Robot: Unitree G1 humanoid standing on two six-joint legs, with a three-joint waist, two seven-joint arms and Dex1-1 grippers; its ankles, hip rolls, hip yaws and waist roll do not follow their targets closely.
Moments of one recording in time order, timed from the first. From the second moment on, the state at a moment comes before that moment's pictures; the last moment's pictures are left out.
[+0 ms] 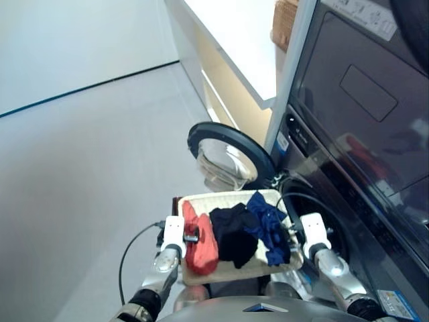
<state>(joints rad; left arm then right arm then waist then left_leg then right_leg) -0.12 0.20 -0.37 0.81 -0.32 -0.22 0.14 0.04 -0.43 0.32 0.33 0.23 -0.22 -0.04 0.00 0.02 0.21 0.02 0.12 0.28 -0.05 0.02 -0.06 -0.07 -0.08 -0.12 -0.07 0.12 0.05</state>
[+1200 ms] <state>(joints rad) -0.67 0.19 -0.27 1.14 -0.43 -0.21 0.44 -0.21 -0.44 0.43 0.04 0.30 -0.30 -0.26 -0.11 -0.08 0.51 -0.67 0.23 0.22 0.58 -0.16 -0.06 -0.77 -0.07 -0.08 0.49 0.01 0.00</state>
